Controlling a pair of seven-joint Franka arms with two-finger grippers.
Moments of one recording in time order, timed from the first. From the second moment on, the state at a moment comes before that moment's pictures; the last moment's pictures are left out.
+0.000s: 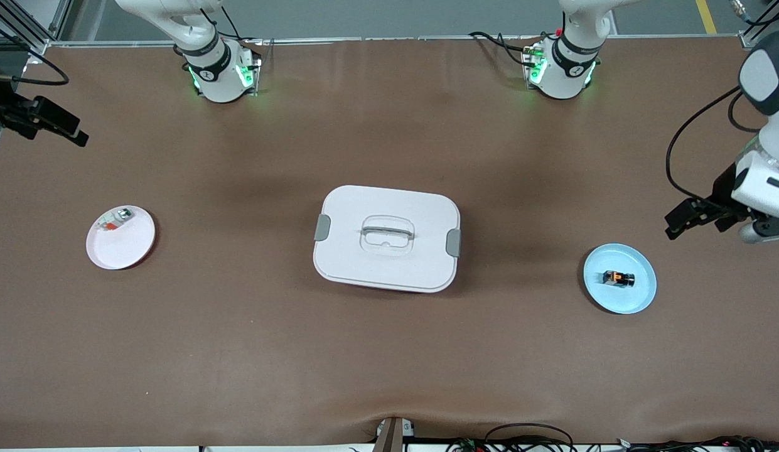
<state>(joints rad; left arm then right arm) 0.27 0.00 -0.27 -1.83 0.04 2.05 -0.16 0.00 -0.13 -0.04 -1.63 0.04 1.48 0.16</state>
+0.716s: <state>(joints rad) 0.27 -0.07 -0.27 -1.71 0.04 1.83 -0.11 0.00 -0.14 -0.01 -1.63 0.01 1.49 0.10</state>
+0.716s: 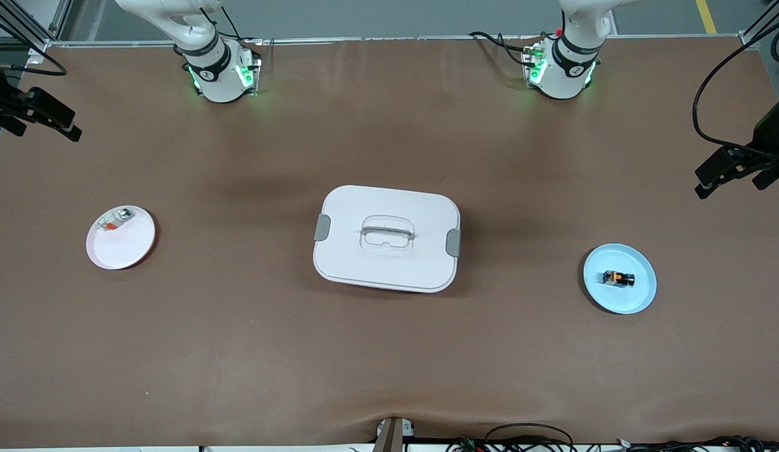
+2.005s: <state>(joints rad) -0.04 -0.07 0.03 -1.70 0.04 1.79 -0.07 0.00 -0.14 0.01 -1.63 0.01 1.51 0.11</state>
